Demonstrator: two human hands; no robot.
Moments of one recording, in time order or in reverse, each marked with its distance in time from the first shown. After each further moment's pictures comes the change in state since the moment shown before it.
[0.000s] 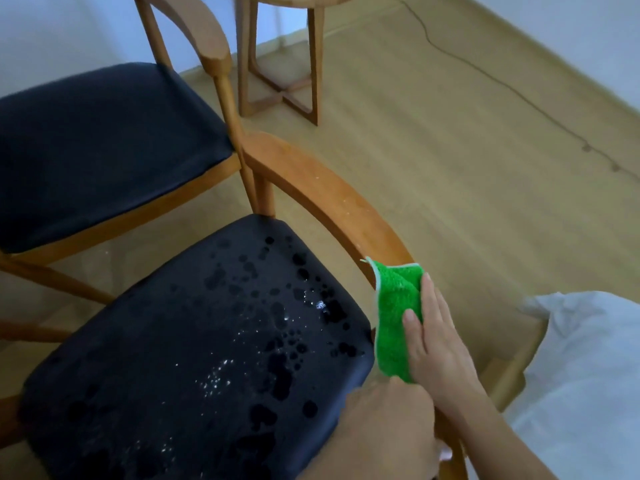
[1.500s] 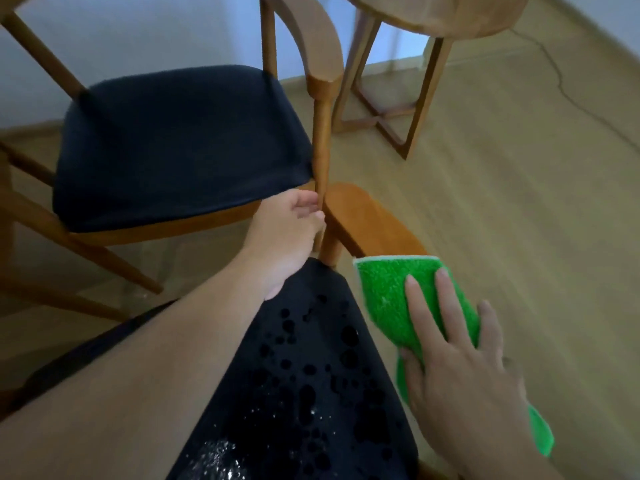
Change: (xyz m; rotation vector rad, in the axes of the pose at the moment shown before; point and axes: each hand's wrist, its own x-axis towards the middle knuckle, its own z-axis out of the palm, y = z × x) left_hand 0.095 -0.197 -0.209 -1.044 1.016 -0.261; right_hand 0.132 -0.111 0.013 -0.738 -0.236 -0.329
